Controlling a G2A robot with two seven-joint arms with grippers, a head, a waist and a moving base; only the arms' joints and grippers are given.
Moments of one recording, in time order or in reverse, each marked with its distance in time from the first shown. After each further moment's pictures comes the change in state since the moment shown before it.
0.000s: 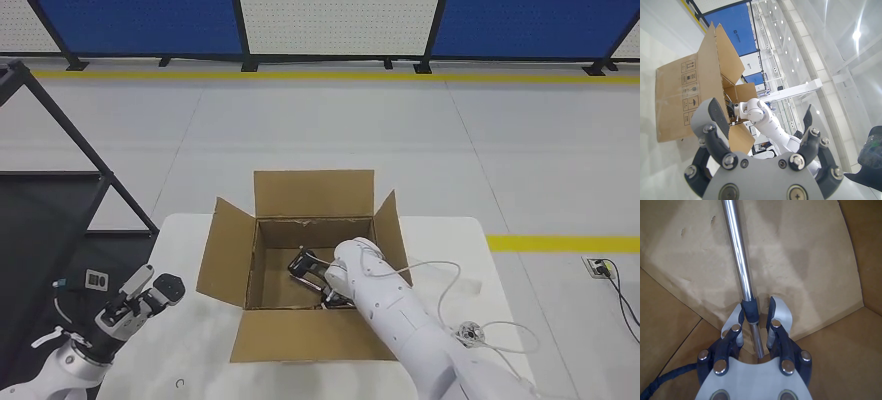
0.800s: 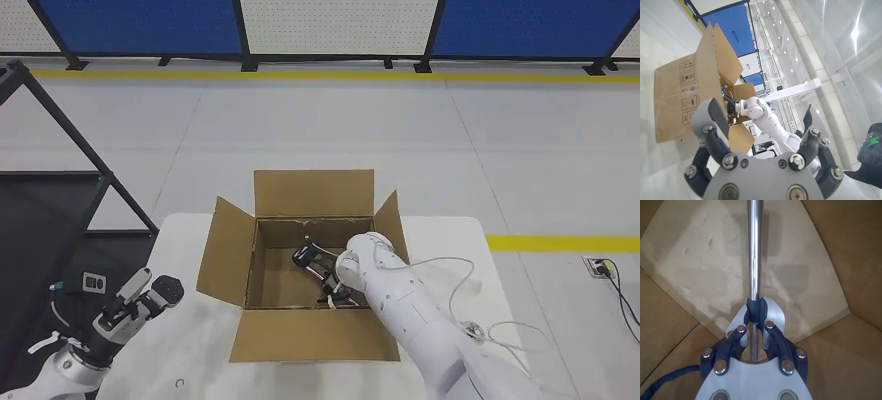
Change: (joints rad) left arm 0.024 0.001 -0.006 -0.020 -0.004 -0.019 0.005; right arm 0.026 0.034 0.041 0.027 0.002 -0.076 -0.138
